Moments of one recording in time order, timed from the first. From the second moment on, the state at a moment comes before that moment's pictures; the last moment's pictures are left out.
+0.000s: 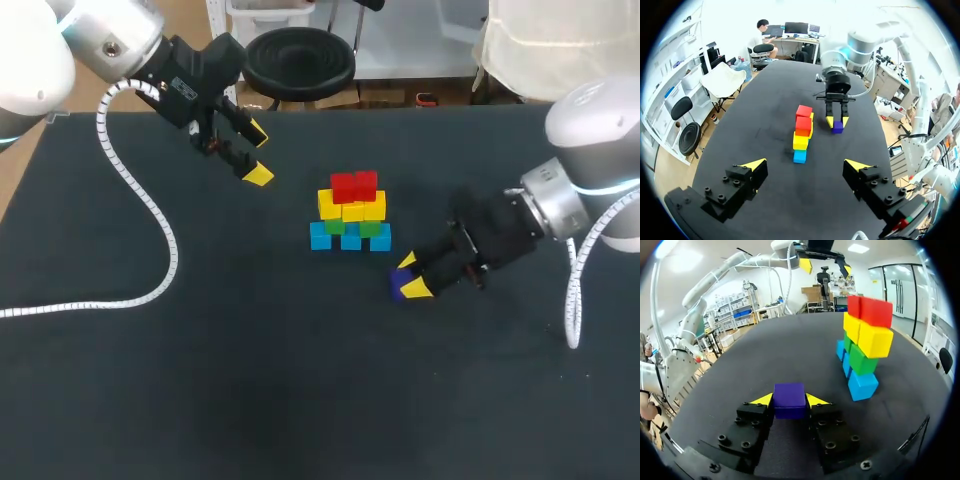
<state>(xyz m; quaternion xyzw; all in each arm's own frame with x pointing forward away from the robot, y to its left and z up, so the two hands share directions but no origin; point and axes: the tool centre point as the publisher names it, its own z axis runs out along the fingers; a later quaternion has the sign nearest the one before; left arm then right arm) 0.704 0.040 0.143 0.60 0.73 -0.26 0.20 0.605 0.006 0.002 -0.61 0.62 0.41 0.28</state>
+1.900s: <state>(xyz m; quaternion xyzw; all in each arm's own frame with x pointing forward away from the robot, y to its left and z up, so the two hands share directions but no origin) 0.704 0.040 0.143 0.60 0.73 -0.26 0.20 0.653 0.010 0.124 -0.68 0.60 0.28 0.30</state>
